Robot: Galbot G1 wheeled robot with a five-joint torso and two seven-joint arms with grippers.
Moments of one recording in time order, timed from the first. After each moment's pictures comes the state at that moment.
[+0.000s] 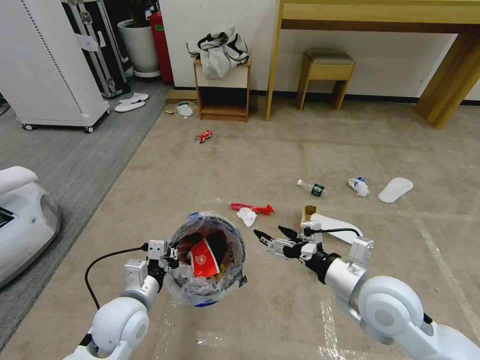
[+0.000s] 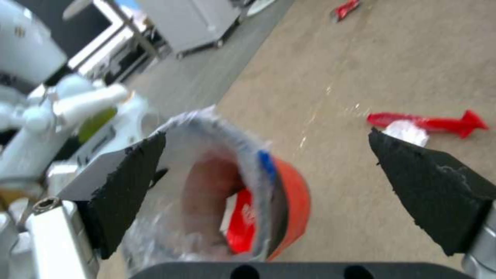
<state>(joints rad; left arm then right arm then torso) 1.41 -1.08 -0.39 -2.05 -0.51 0.37 -0.21 -1.28 0.80 0.27 2.22 1.19 -0.33 0.13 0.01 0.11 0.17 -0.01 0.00</state>
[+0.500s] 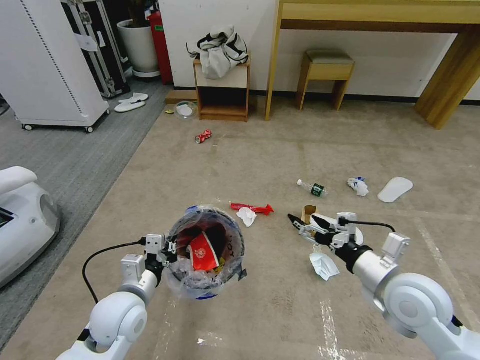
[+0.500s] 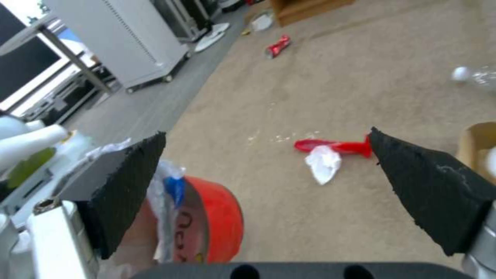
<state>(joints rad) 1.36 -1.07 -0.36 -2.03 -0.52 0.38 -0.21 -1.43 0.85 0.52 2.16 1.14 -0.31 0.07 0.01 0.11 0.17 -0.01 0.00</state>
